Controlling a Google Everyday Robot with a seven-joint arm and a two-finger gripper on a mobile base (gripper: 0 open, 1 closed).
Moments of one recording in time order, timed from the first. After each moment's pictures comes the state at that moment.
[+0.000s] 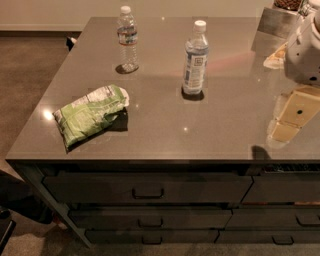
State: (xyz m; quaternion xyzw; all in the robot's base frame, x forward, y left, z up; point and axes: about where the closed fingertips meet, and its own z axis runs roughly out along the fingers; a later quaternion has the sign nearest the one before) arm 0.438 -0.217 0.977 -0.60 0.78 -0.03 0.16
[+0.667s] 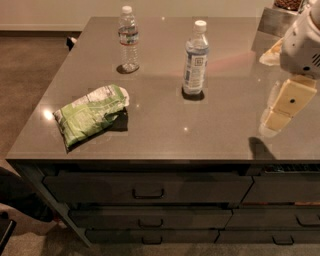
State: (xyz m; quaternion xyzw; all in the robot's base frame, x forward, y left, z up) arm 0.460 -0.216 0.975 -0.59 0.79 0.00 0.17
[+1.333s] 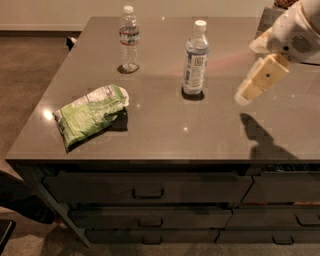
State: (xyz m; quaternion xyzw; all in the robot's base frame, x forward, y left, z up) arm 0.538 -0.209 0.974 -0.53 0.80 0.08 0.27
